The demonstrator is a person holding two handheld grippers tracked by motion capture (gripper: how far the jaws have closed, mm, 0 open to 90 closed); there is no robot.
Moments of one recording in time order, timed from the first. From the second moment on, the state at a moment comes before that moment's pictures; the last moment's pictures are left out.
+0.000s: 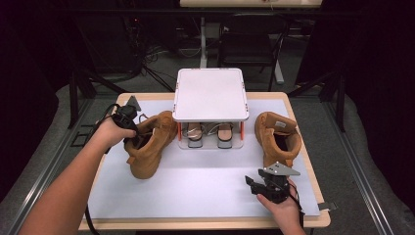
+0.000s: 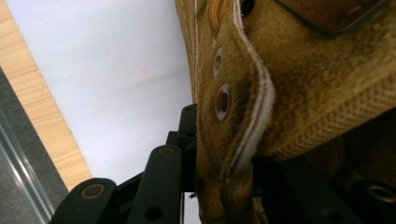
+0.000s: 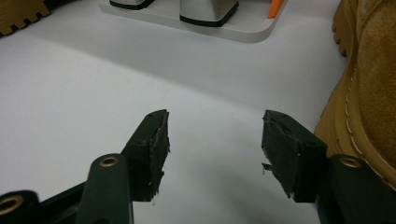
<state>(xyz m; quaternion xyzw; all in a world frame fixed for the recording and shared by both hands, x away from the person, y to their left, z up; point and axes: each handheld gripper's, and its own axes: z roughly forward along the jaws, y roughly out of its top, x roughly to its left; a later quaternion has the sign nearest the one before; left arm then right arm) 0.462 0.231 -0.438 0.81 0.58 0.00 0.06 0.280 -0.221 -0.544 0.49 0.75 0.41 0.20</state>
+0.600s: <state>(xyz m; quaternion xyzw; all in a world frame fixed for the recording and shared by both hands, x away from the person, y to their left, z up) 0.434 0.213 -0.432 0.79 0.60 -0.04 0.05 0.280 -0.221 -0.545 0.49 0.74 0.41 0.19</state>
